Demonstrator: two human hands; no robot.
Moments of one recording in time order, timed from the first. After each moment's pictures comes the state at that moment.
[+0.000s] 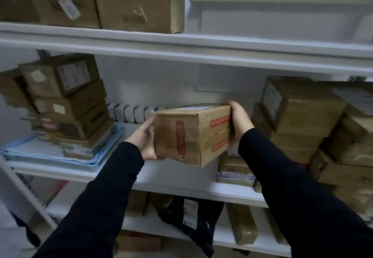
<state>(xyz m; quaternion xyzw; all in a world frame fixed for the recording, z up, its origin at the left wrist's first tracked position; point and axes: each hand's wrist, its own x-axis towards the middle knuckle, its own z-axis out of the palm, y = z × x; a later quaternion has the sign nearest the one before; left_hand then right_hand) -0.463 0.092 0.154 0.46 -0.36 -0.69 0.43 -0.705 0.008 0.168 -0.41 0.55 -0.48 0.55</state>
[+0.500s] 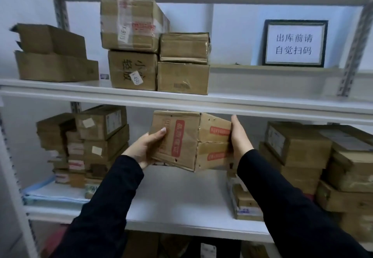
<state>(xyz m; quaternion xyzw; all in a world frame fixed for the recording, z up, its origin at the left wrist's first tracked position) -0.366 0.161 0.251 0.34 -0.51 -0.59 0.53 -0.604 0.093 0.256 -0.43 0.50 -0.54 0.52</state>
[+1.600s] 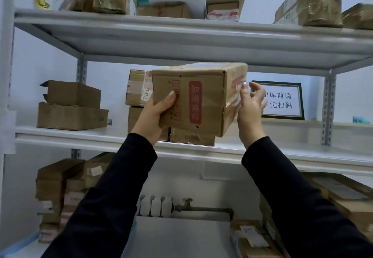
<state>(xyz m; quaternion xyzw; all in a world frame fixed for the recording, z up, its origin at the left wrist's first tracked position) -0.340 0.203 0.424 0.12 -0.63 -0.37 0.67 -0.544 0.172 0.449 -0.51 0.32 -0.79 0.14</state>
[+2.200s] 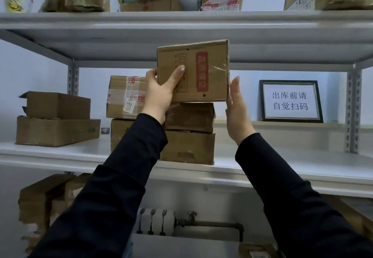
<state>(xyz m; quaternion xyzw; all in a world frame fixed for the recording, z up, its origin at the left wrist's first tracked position) -0.389 0.113 0.507 0.23 -0.57 -0.24 0.75 -0.553 0.085 0.480 -0.68 0.18 -0.66 0.27</state>
